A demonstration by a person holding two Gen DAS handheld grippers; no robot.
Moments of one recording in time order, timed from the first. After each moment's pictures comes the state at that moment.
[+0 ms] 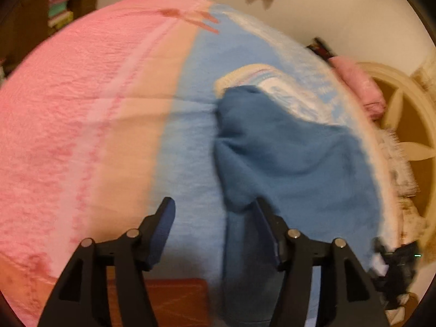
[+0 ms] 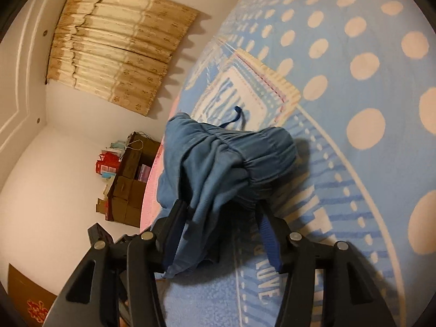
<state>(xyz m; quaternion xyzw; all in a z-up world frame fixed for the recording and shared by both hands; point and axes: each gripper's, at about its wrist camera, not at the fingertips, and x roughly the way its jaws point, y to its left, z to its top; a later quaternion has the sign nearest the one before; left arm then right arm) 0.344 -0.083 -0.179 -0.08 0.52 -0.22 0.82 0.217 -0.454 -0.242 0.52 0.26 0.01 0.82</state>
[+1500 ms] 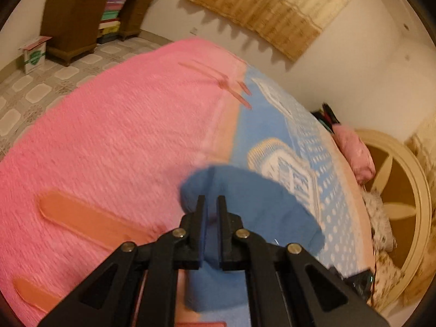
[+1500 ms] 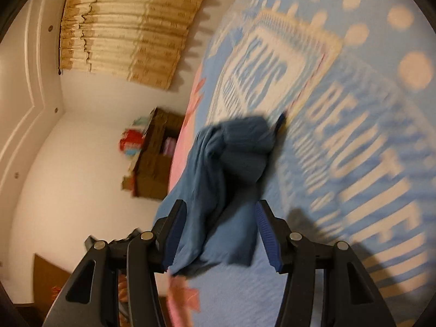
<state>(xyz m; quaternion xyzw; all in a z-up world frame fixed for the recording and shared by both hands) 0.294 0.031 -0.100 -0.19 0.43 -0.18 0.86 0.232 -0.409 -0.235 0.54 0.30 0.11 0.78</state>
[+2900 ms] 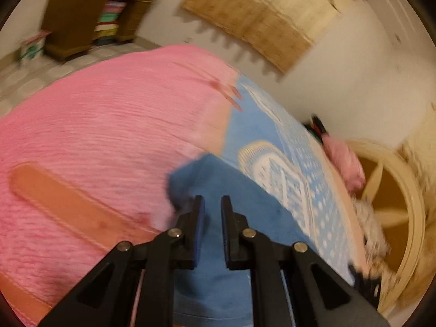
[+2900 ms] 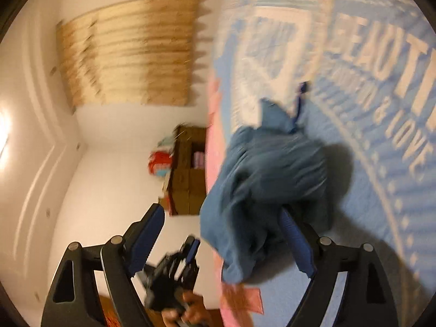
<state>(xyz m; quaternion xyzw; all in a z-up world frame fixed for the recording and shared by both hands) 0.271 0.021 -0.125 -0.21 0.39 -0.20 0.87 0.248 -0.352 -0.247 0.67 0.23 0.11 0.70</state>
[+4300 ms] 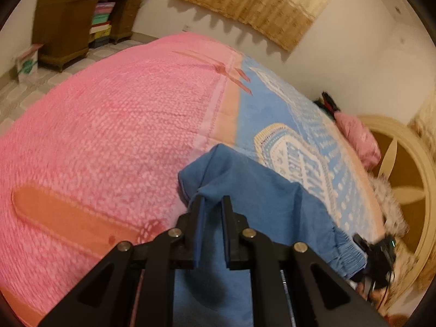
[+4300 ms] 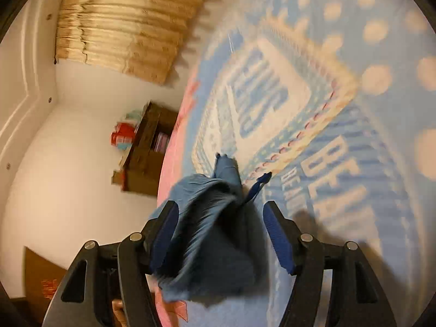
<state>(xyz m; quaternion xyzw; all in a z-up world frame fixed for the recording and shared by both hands) 0.298 0.014 -0.134 -0.14 0.43 -0.19 0.87 0.283 -0.425 -0.238 0.52 0.33 0.12 0.78</state>
